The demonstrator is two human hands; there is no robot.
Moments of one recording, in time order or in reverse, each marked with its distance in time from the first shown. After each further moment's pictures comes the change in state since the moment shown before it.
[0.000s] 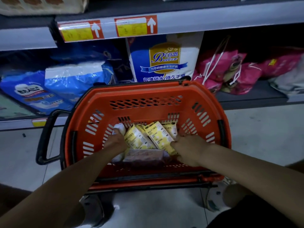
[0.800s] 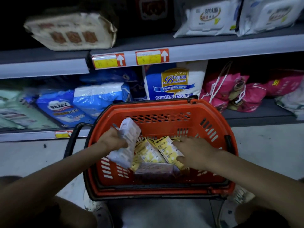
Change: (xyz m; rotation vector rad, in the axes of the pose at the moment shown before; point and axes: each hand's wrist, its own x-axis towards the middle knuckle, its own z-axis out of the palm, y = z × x) left_hand -0.066 -0.043 -0.124 -0.449 0.026 0.140; right_hand -0.022 -0.011 -0.049 0.113 0.230 0.031
